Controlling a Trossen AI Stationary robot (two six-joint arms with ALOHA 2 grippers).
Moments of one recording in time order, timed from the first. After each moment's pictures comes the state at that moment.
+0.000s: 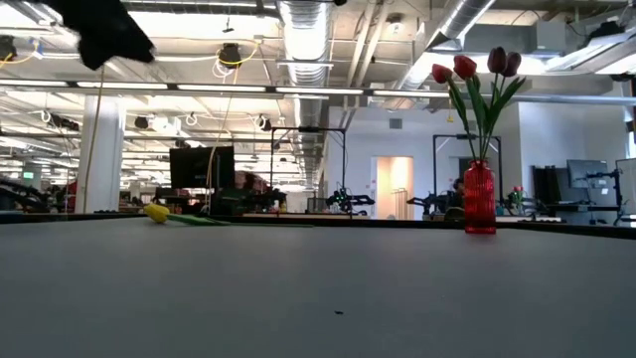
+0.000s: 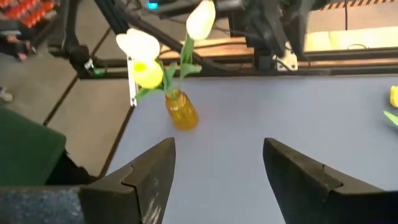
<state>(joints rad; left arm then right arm) -0.15 0.55 0.75 -0.78 -0.40 -0.53 -0.04 1.74 1.87 -0.67 -0.31 0.06</state>
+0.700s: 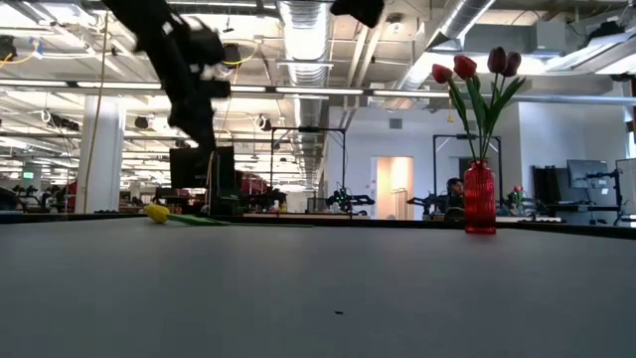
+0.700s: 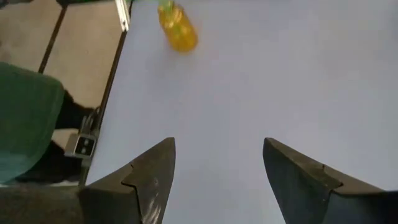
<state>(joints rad) 0.82 1.30 1.02 -0.69 0.07 0.20 -0.04 1.74 1.87 -0.99 -0.31 0.02</state>
